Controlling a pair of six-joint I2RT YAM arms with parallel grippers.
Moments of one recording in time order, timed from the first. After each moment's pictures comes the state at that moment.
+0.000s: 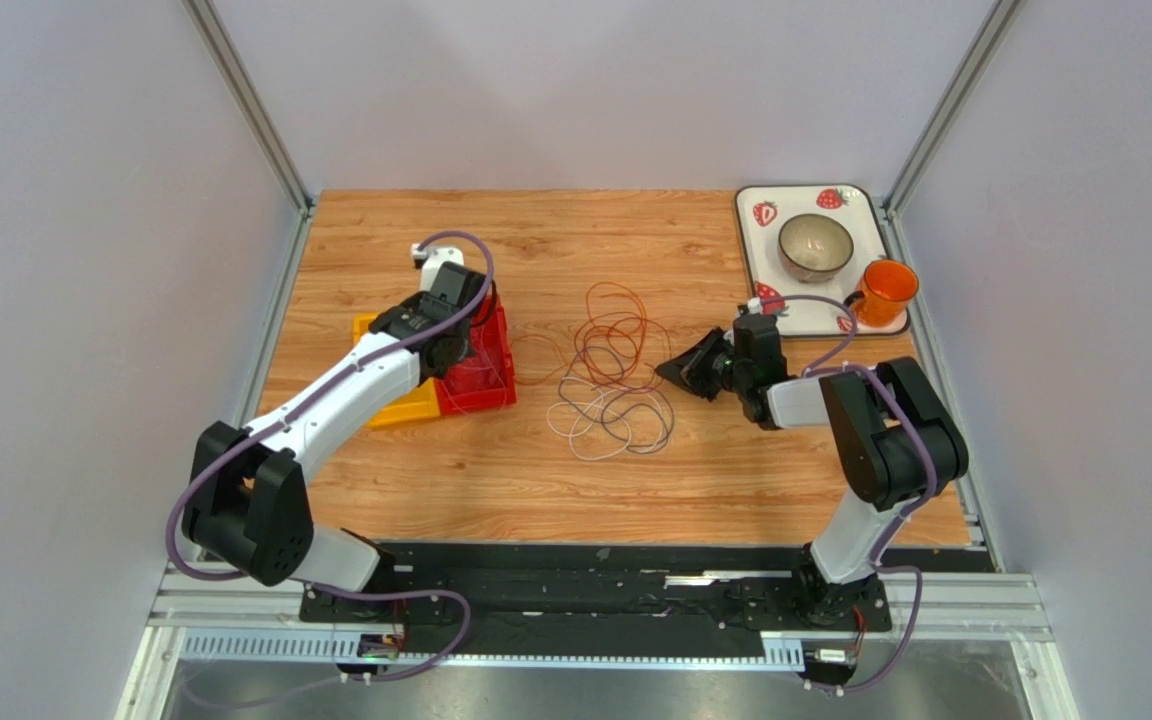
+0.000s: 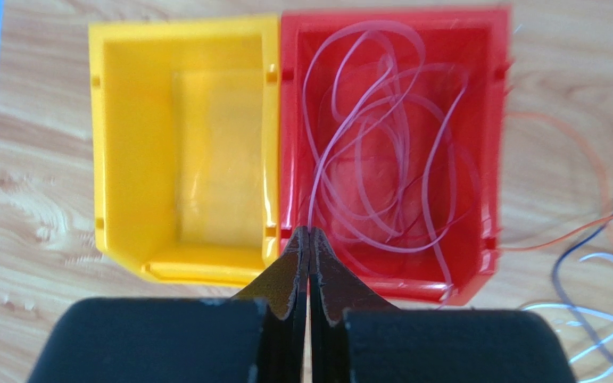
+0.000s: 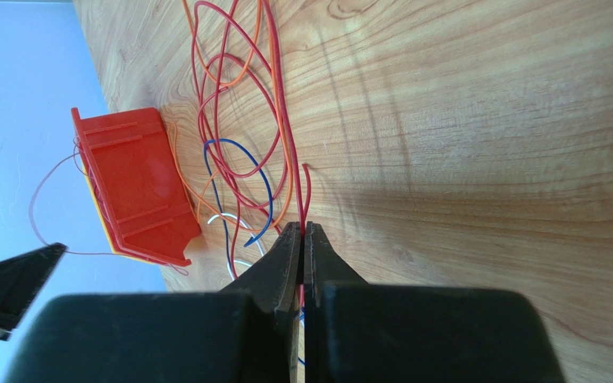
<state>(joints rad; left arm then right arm) -0.47 1.43 1.07 -0.59 -0.55 -0.43 0.26 1.73 0.64 0.49 -0.37 1.04</state>
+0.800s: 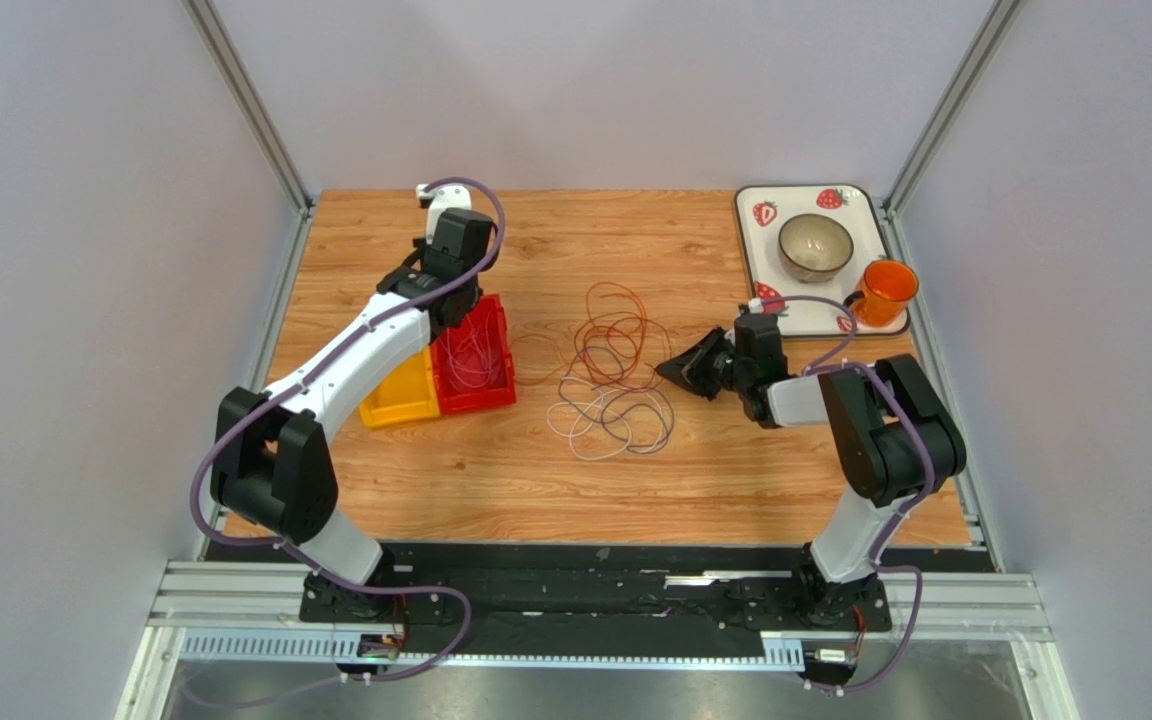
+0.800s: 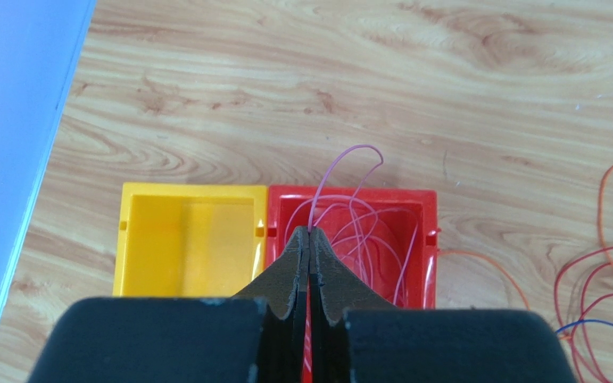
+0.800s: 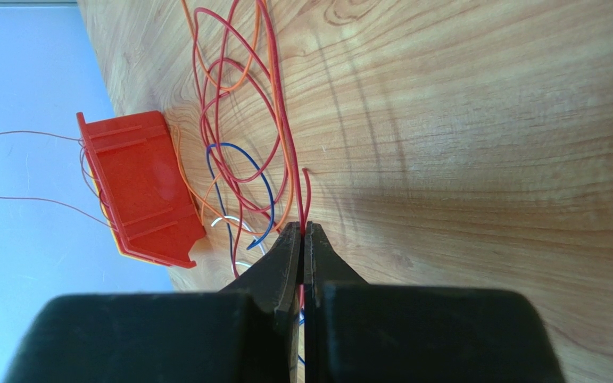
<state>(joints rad) -0.43 1.57 1.30 -0.42 -0.61 -0.30 0.25 1.74 0.65 0.50 -0.38 1.06</state>
